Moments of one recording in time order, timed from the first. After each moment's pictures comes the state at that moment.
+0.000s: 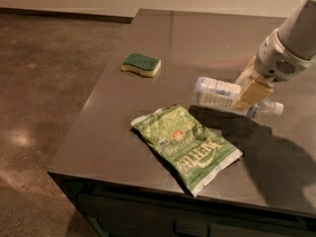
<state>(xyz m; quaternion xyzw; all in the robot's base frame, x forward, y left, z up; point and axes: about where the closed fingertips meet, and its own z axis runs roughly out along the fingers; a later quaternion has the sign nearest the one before) 0.516 -0.201 0.900 -0.57 0.80 0.07 0.18</state>
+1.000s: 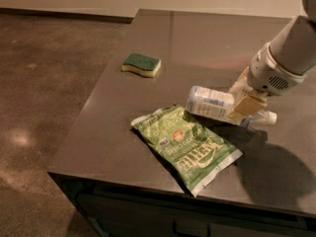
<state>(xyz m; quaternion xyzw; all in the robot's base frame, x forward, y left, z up) 0.488 -0.184 0.886 -0.58 0.79 0.07 0.18</state>
